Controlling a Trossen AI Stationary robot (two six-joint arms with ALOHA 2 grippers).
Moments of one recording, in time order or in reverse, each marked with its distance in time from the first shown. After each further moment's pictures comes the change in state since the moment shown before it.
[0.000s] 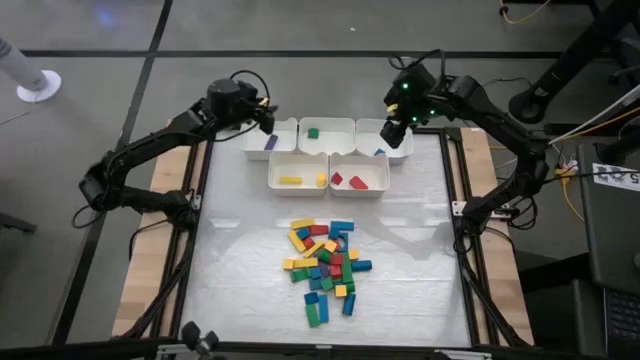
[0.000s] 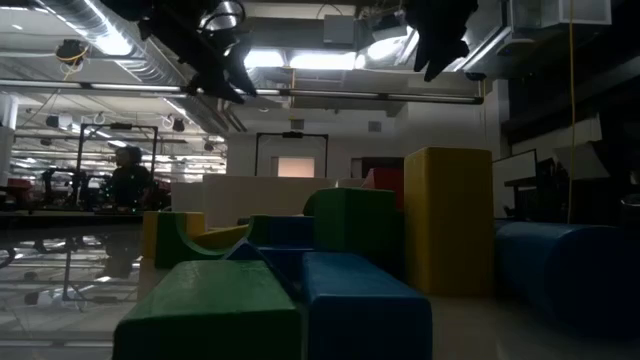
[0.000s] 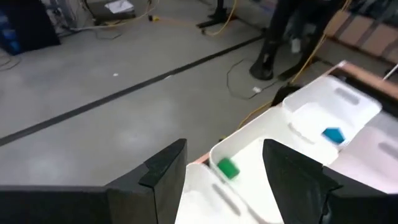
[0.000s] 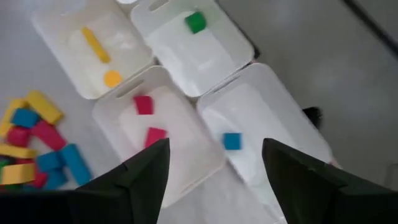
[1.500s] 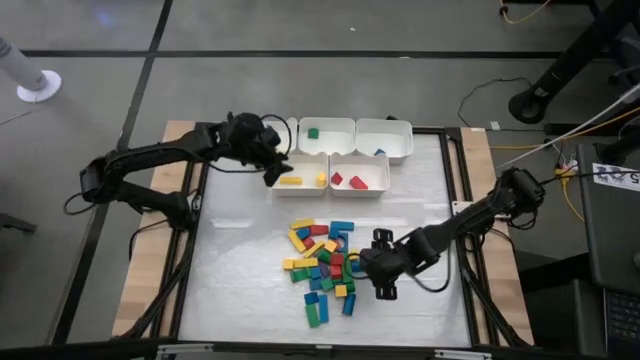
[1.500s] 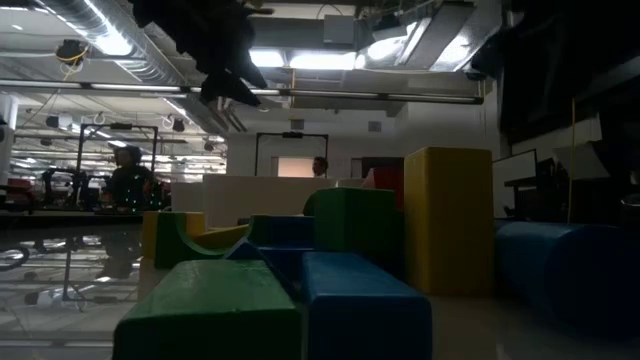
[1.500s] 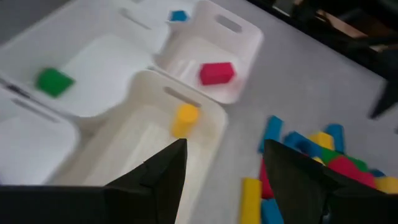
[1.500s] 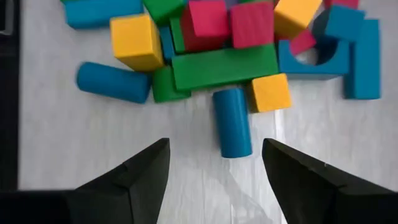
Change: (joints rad) left arm -0.342 0.002 -0.005 -0.256 0.260 -0.079; right arm 1.081 0.102 -0.614 0.540 0.158 0.469
